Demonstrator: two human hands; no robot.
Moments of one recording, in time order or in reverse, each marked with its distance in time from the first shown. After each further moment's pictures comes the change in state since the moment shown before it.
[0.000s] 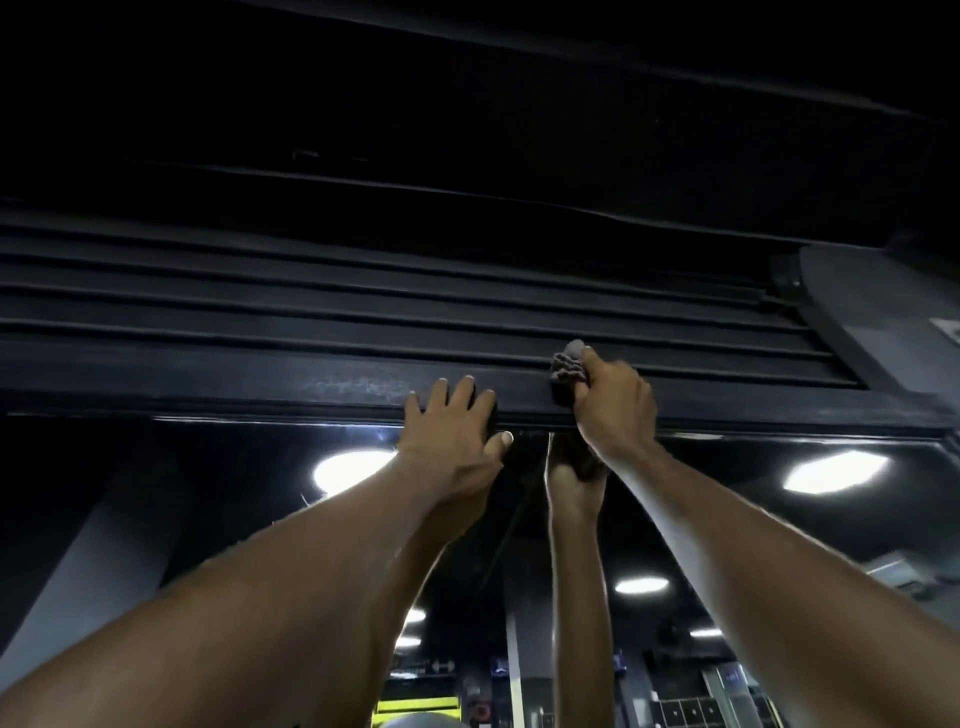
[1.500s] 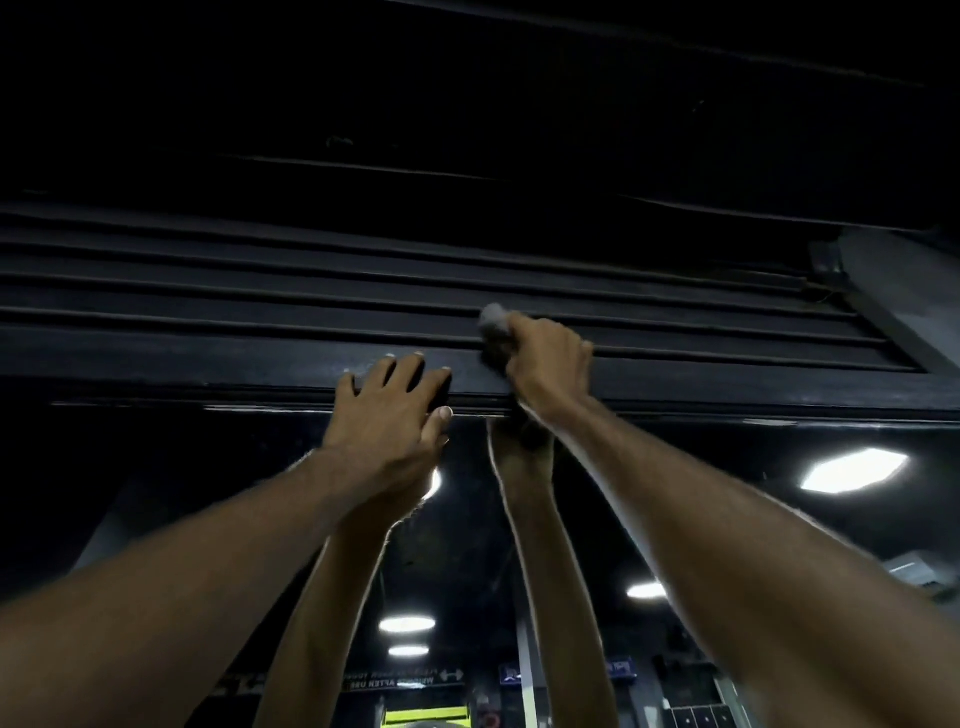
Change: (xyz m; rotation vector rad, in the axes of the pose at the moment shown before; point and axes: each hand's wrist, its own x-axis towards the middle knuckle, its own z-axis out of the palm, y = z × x) left_hand -0.037 -0.119 -0.002 0.014 0.154 -0.038; right_hand -0.006 -0.135 0.040 0.029 -0.053 -0.146
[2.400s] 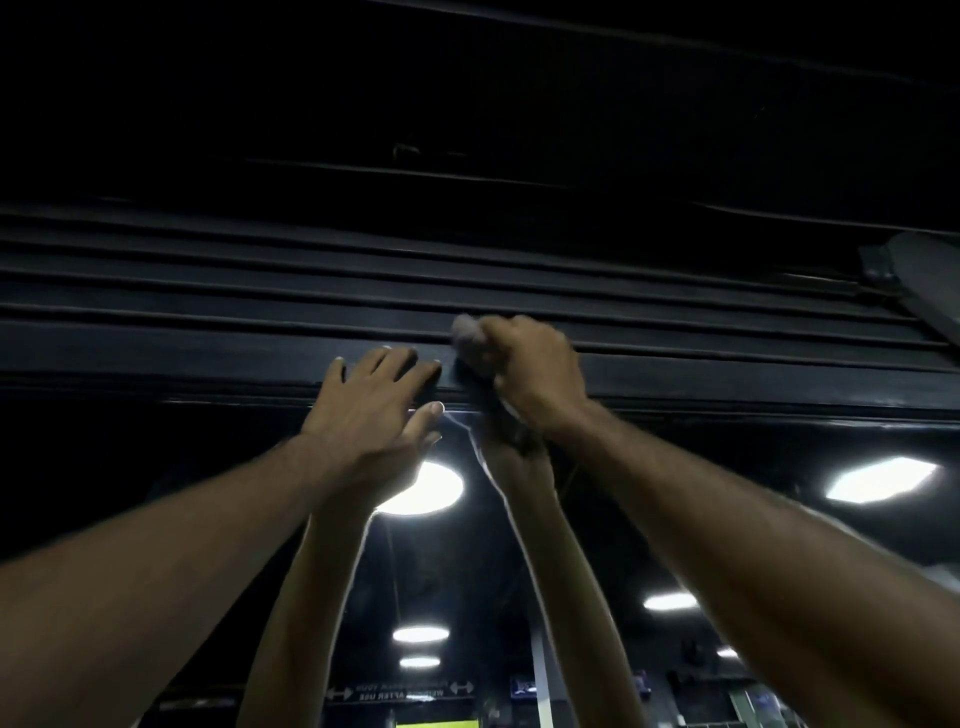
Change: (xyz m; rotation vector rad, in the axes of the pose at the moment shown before) left_hand -0.029 -0.114 -0.021 0.051 0.049 0.068; right_hand -0.017 -0.095 0.036 0.035 0.022 -0.271
